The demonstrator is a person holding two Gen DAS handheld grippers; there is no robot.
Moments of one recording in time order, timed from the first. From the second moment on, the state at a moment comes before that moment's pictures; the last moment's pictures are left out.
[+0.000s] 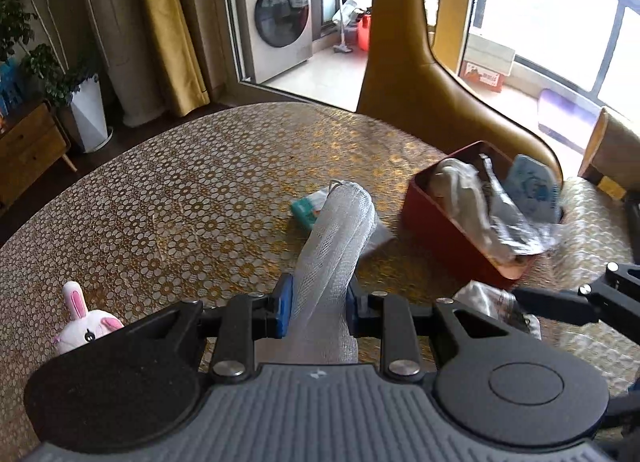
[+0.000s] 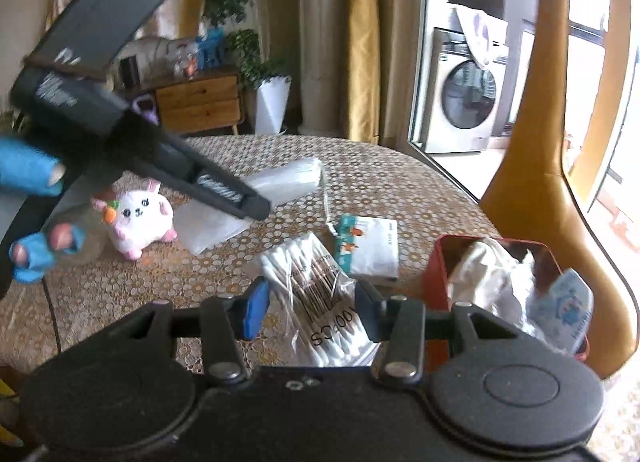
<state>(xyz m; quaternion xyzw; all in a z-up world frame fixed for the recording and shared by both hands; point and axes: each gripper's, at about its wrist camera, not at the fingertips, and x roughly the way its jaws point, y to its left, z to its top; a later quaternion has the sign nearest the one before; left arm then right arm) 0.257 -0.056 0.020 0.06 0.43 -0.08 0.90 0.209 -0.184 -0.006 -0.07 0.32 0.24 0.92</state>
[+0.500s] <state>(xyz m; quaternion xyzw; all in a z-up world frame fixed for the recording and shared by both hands) 0.215 -0.102 0.030 0.03 0.43 -0.14 0.89 0.185 -0.270 0.015 0.05 0.30 0.18 0.93</state>
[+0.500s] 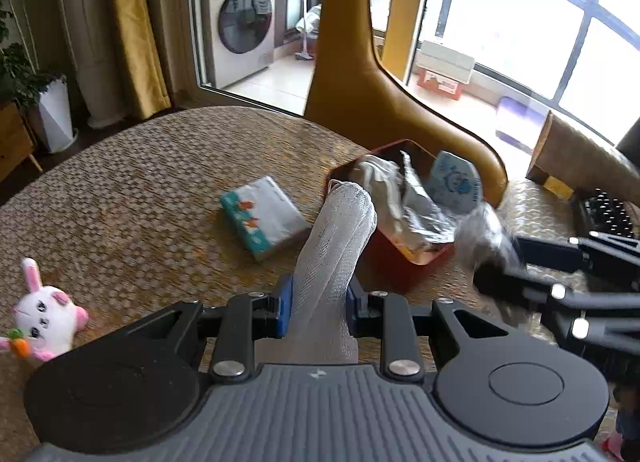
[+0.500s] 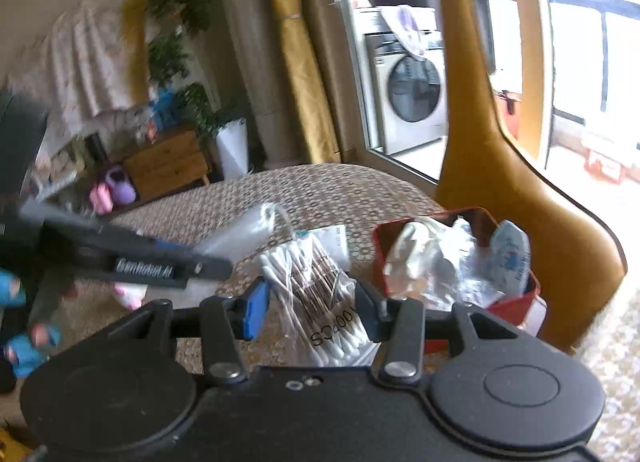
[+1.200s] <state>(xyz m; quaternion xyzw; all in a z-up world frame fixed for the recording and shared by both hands) 0.276 -0.185 0.006 -0.03 0.43 -0.16 0.89 0.256 -0.359 -0.022 0.15 0.31 0.04 0.94</state>
